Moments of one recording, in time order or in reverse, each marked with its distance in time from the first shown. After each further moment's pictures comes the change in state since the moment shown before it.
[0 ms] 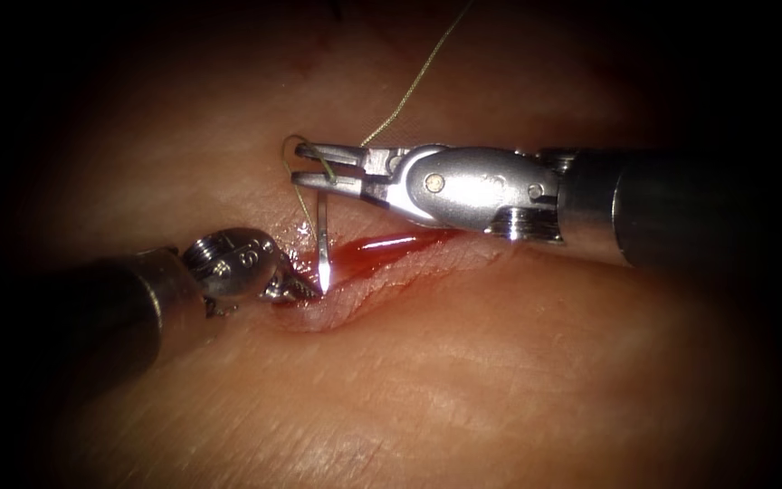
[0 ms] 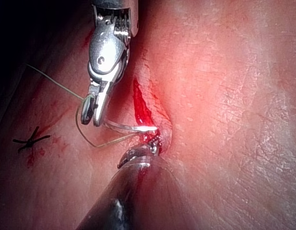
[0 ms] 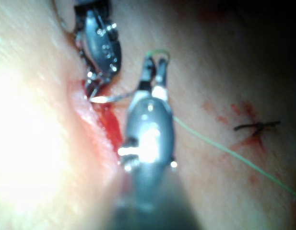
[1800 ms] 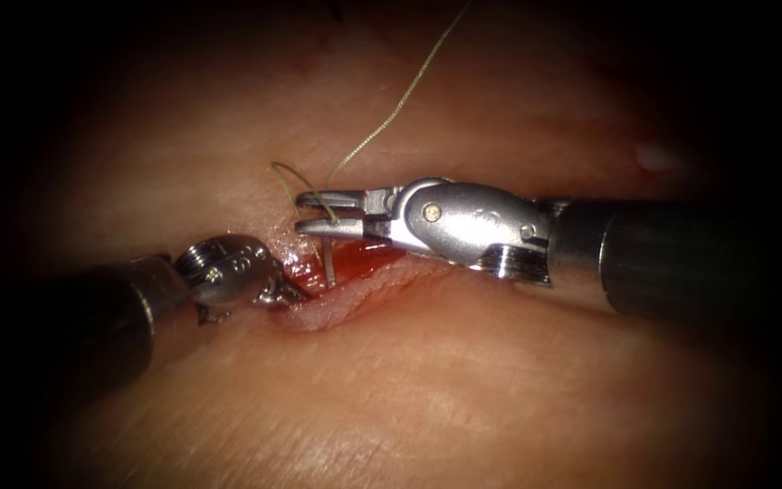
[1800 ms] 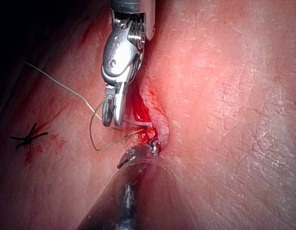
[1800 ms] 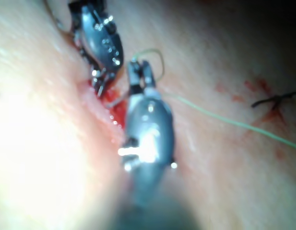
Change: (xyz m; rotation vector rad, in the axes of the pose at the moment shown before) right arm -0.002 -0.001 0.000 0.045 -0.037 0.232; left arm -0.001 0.000 0.000 0.001 -0.001 0.006
